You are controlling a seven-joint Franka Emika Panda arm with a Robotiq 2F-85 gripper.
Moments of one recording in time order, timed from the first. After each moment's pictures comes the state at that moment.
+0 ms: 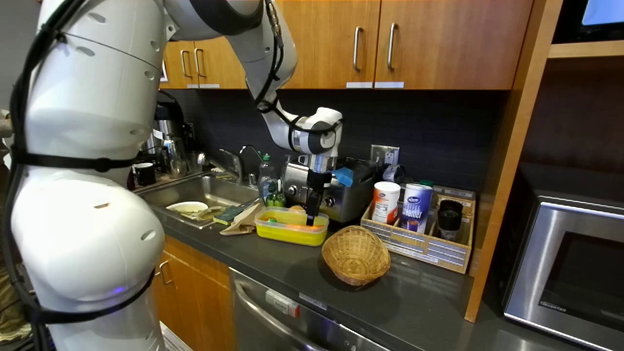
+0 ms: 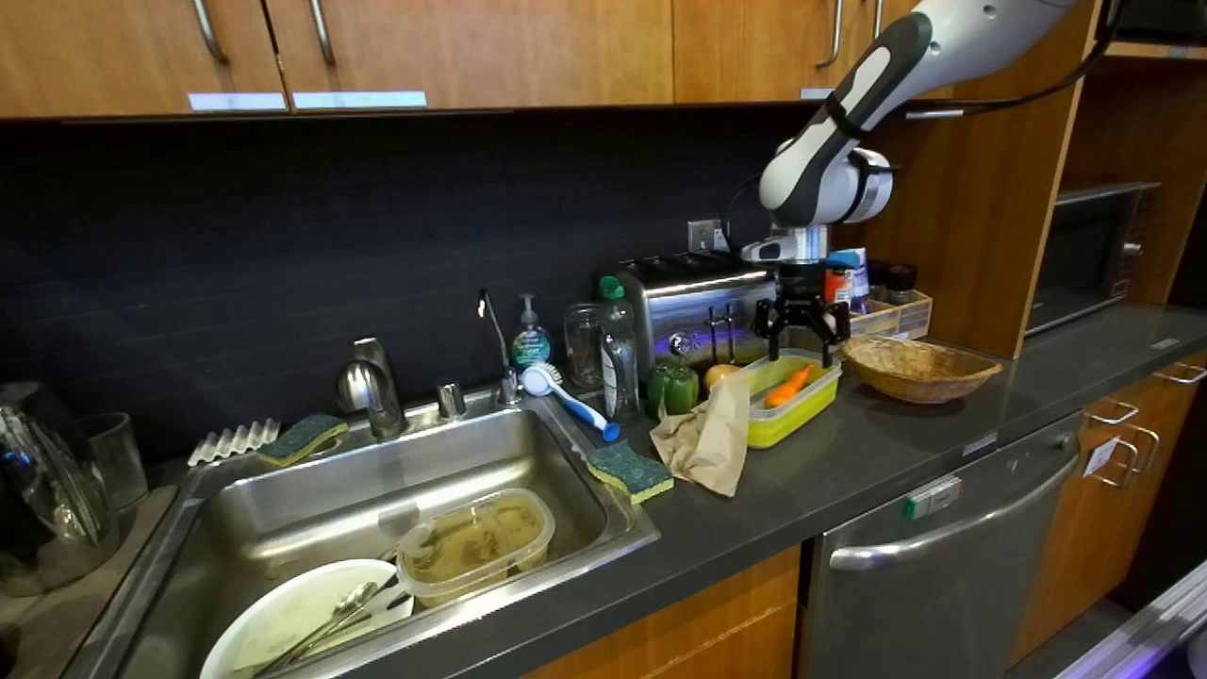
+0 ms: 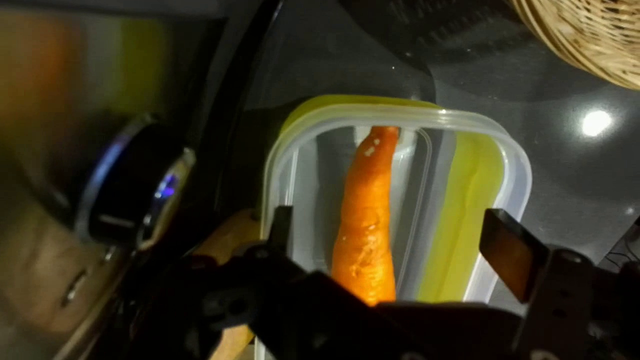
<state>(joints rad) -0.08 0.30 0.07 -2.10 0.04 2.28 -1.98</state>
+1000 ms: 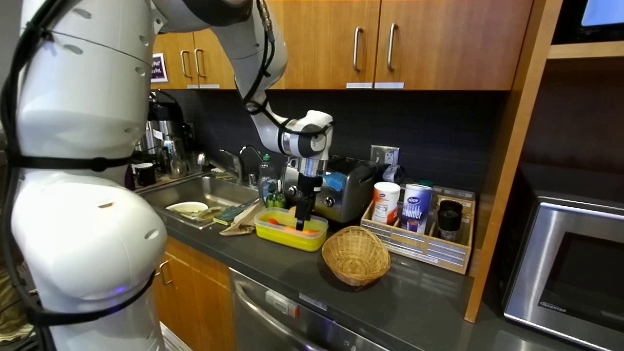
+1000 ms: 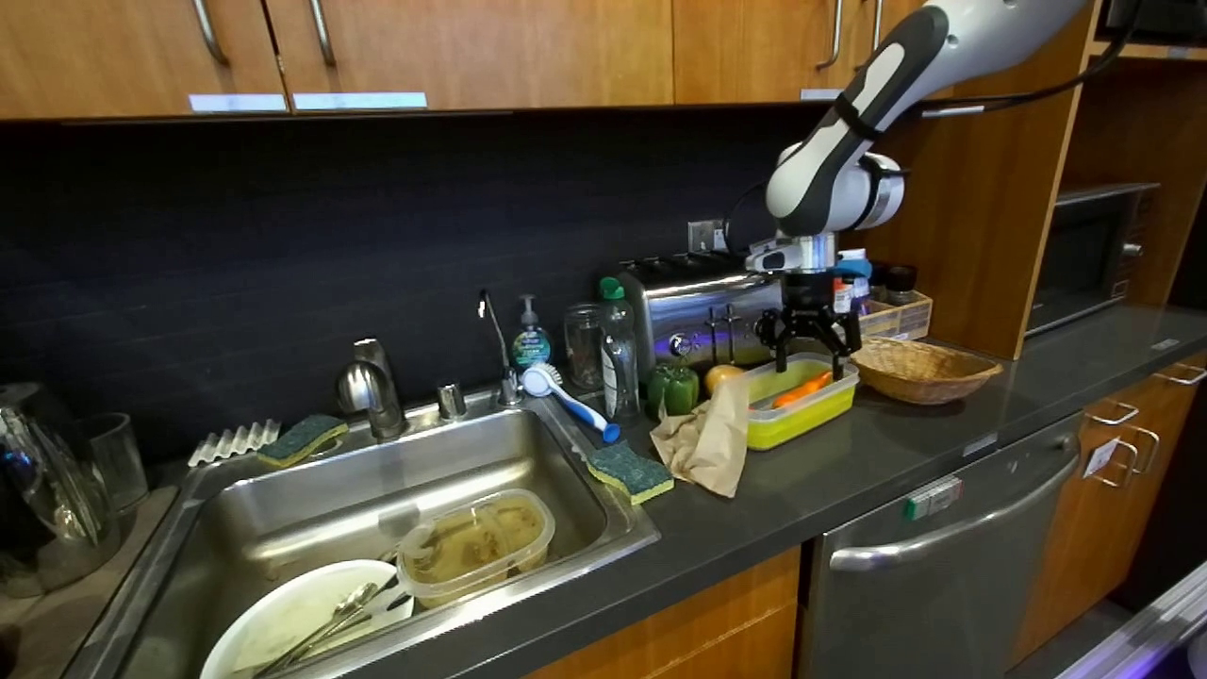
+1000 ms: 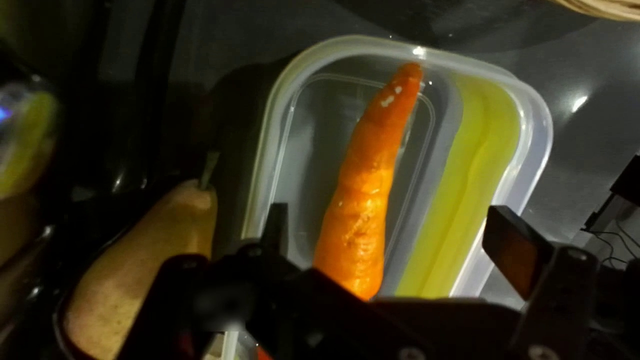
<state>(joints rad) -0.06 0.24 0.07 -2.21 0.03 2.30 -1.91</state>
